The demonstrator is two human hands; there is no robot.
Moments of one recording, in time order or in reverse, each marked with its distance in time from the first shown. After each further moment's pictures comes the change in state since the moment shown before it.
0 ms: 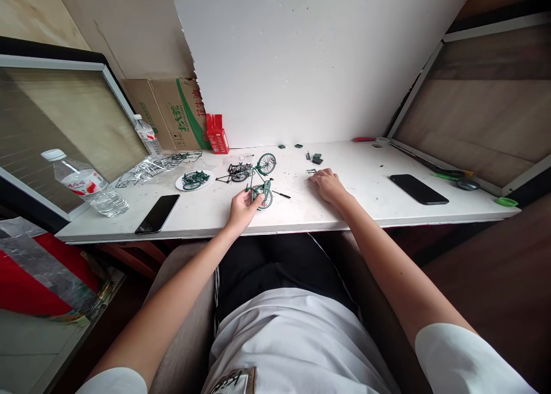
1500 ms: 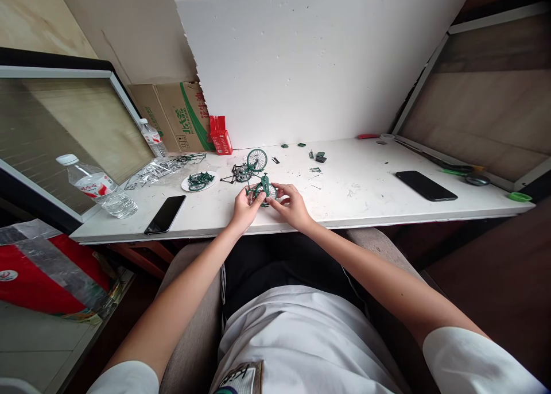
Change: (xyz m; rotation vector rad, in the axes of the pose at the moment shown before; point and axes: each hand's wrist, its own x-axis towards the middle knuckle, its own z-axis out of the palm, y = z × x) left_hand 0.001 0.007 -0.002 -0.039 0.014 0.019; right_hand -0.037 -0.167 0.024 1.072 0.338 -0.051
